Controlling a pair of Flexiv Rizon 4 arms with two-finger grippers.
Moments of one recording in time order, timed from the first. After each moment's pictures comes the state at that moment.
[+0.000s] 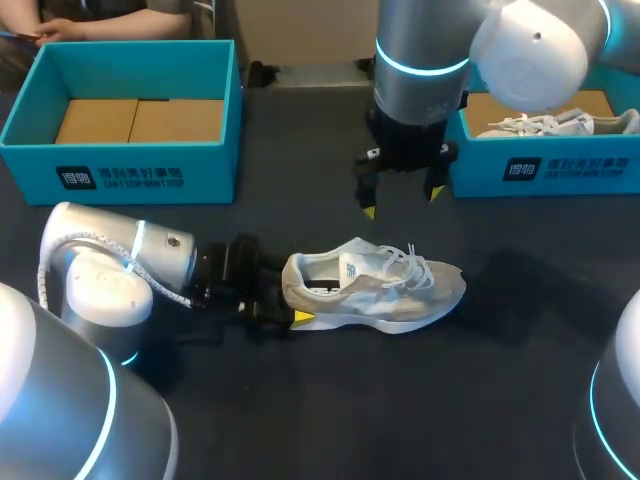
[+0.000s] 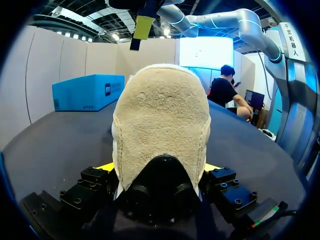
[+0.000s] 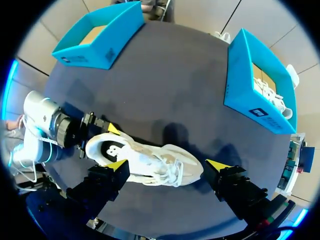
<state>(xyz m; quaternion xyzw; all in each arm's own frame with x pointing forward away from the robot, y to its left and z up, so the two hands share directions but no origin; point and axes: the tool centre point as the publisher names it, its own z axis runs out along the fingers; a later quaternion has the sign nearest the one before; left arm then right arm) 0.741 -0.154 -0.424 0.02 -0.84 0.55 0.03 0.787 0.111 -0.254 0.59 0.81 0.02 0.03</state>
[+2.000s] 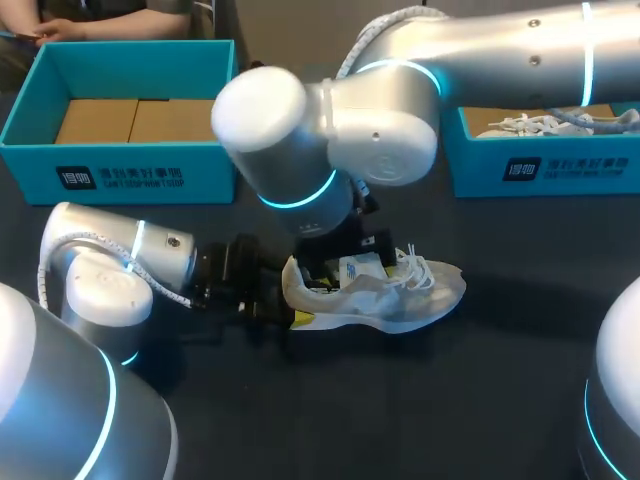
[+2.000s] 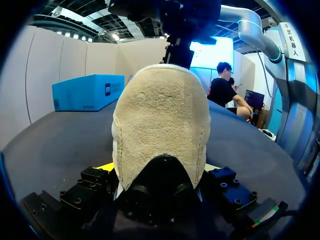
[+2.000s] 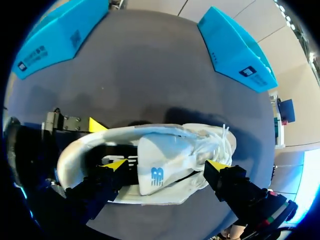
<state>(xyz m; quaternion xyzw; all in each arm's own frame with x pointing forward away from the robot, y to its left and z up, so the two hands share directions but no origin) 0.741 -0.154 -0.424 0.02 -0.84 0.55 0.03 0.735 0.171 -0.356 0.70 0.69 -0.07 0.16</state>
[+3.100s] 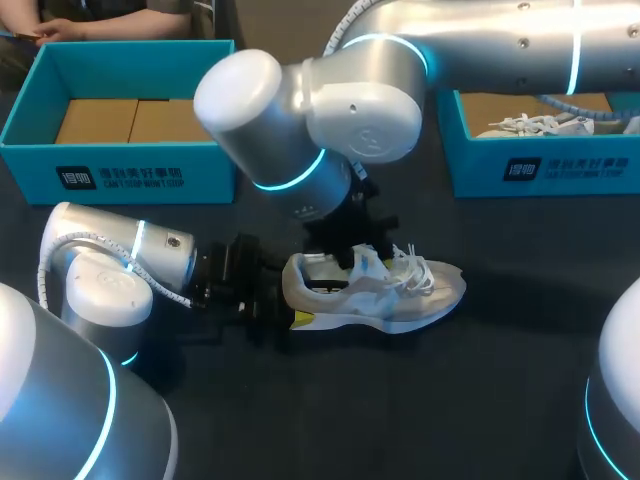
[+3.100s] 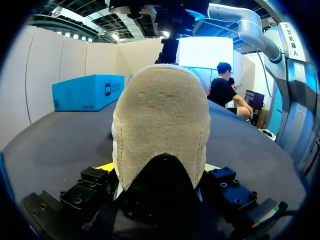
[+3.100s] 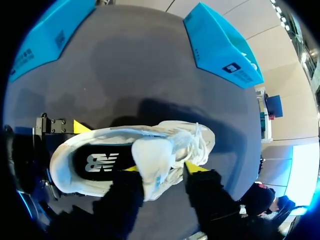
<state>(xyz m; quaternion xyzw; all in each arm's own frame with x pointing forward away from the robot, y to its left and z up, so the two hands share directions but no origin) 0.741 -0.155 -0.424 0.02 -0.84 0.55 0.03 0.734 0.148 -0.331 0.71 0.67 -0.13 0.18</state>
